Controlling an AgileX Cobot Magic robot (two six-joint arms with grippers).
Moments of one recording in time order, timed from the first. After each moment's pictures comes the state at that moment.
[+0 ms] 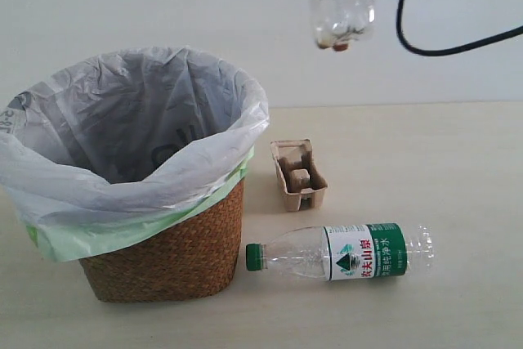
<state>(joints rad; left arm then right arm) 0.09 0.00 0.00 -0.02 0.31 0.06 0.45 1.53 -1.41 0.35 0.44 -0.17</state>
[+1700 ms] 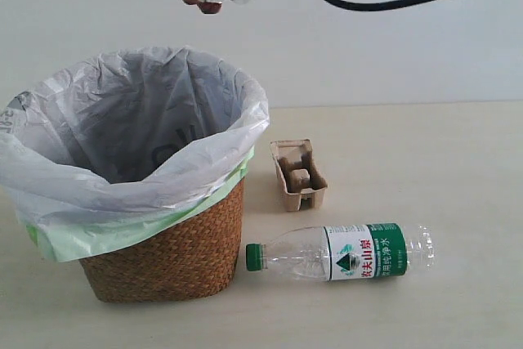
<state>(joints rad) 0.09 0.00 0.00 -0.02 0.31 0.06 0.59 1.54 -1.55 0.91 0.57 -0.53</state>
